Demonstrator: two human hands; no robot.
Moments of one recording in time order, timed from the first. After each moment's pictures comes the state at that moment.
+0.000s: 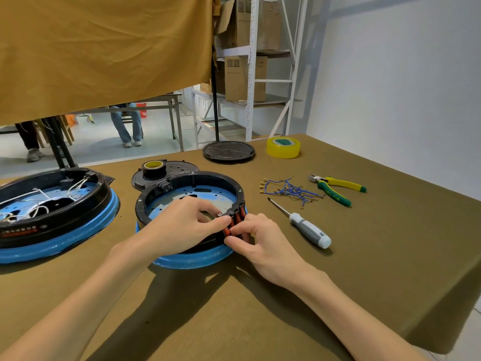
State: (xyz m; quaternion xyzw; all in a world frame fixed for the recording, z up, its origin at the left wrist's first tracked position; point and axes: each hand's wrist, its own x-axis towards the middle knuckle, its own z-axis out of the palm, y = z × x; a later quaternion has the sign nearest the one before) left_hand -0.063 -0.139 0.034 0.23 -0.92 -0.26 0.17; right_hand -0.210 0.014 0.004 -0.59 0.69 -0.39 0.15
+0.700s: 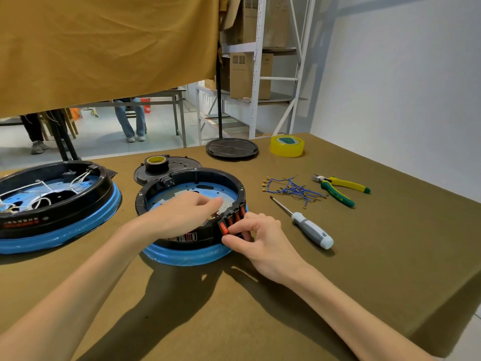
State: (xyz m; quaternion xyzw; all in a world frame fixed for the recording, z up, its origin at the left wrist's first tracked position) left_hand -0.069 -0.144 0.048 0.32 -0.91 -0.26 0.07; right_hand -0.202 0.014 0.005 -0.57 0.68 -0.43 0.17
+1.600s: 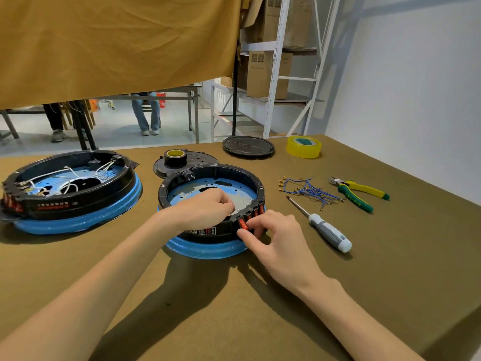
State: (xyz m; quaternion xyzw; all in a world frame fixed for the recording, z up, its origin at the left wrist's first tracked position) left_hand -0.071 -0.153 0.041 0.32 -0.89 -0.30 0.05; right_hand -0.189 0.014 -0.001 -0.60 0.70 -0.39 0.01
